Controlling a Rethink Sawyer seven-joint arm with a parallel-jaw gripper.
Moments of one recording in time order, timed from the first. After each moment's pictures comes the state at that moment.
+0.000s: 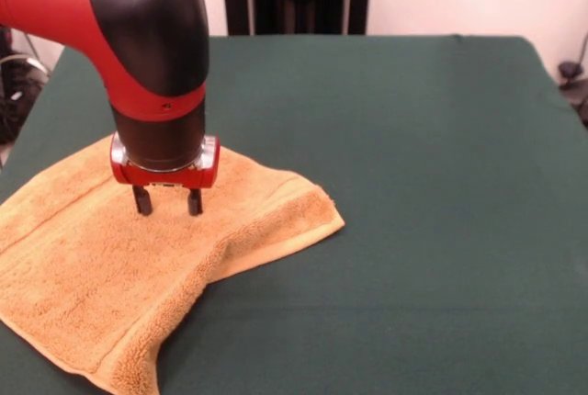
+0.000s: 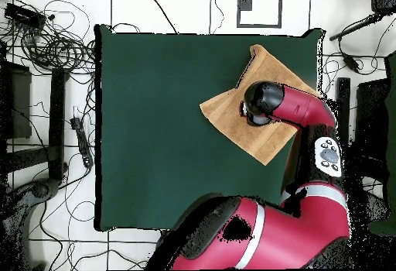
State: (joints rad) arm -0.33 -0.20 -0.09 1.07 -0.06 0.82 1.44
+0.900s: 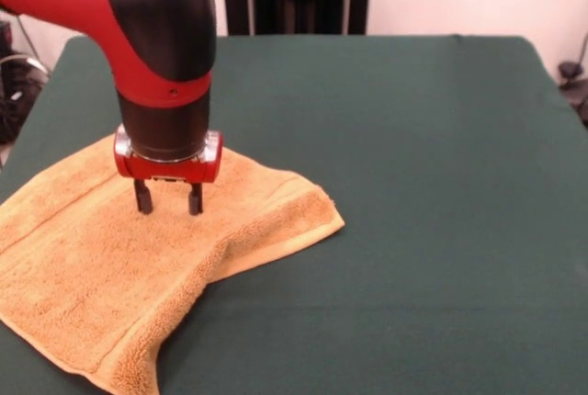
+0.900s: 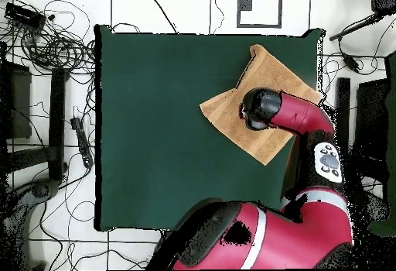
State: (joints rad) arm -0.33 -0.24 -0.09 1.17 -0.06 0.68 1.44
